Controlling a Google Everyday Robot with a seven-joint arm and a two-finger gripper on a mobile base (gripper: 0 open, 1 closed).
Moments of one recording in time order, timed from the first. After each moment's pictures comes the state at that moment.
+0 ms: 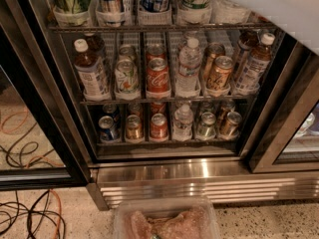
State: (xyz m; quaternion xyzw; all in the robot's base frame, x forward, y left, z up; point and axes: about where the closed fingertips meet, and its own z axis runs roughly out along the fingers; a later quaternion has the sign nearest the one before) arm 0.662 -0.011 1.105 -0.14 0.80 0.13 0.57
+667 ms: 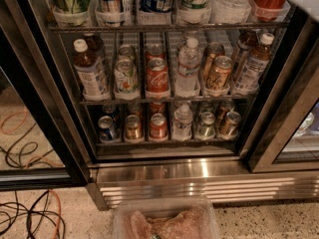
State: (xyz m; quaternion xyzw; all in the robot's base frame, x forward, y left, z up) arm 0.644 -0.022 1.112 -0.12 0.82 0.14 0.55
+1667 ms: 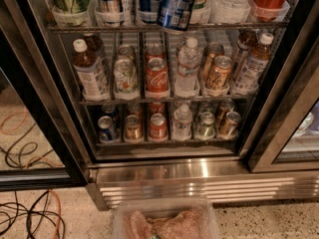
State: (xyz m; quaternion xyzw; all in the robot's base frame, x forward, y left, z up) arm 0.584 -0.043 1.103 -0.09 0.87 0.20 0.44
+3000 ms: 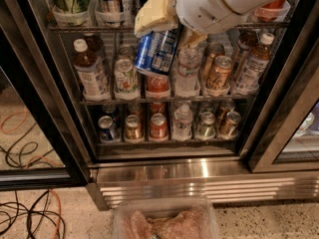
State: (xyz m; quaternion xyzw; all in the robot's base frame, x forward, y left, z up) arm 0.502 -0.009 1.056 -0.07 0.90 0.29 0.32
